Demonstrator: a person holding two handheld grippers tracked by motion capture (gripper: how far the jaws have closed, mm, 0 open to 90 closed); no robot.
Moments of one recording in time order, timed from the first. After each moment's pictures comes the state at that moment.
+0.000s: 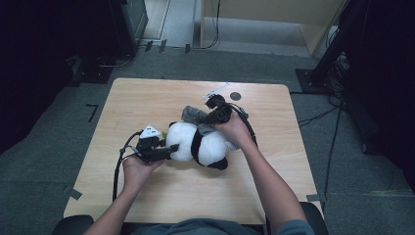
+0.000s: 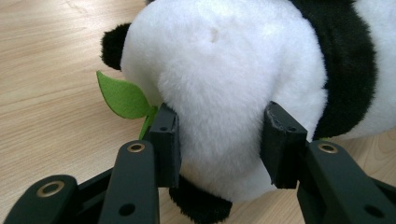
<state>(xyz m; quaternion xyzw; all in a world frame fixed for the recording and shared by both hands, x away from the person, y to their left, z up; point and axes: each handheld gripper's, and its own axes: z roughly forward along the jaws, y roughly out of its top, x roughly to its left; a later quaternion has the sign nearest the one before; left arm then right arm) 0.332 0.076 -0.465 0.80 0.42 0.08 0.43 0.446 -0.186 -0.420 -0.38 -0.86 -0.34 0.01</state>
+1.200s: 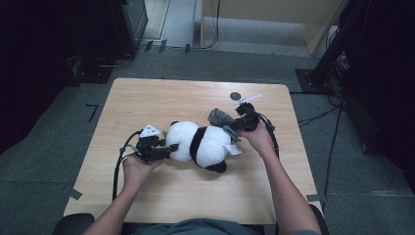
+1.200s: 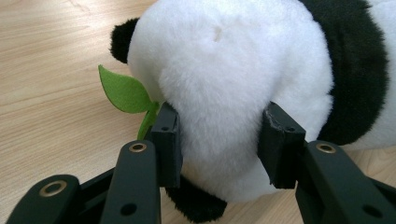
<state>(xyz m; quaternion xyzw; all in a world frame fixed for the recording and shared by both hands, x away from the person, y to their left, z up) 0.335 0.077 -0.465 0.80 0.42 0.08 0.43 0.425 -0.272 -0.446 -0.44 -0.82 -0.36 -0.02</state>
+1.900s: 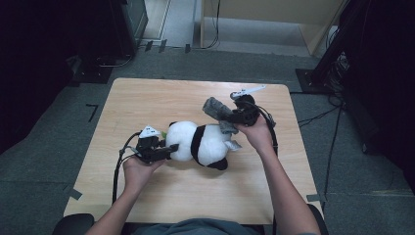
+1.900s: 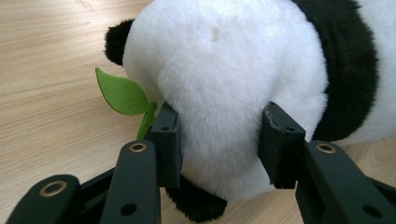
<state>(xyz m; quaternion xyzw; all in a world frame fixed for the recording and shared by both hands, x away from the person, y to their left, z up) 0.330 0.076 -0.464 0.78 0.44 0.08 0.44 0.406 -0.248 -0.385 -0.41 -0.81 -0.41 -0.06</state>
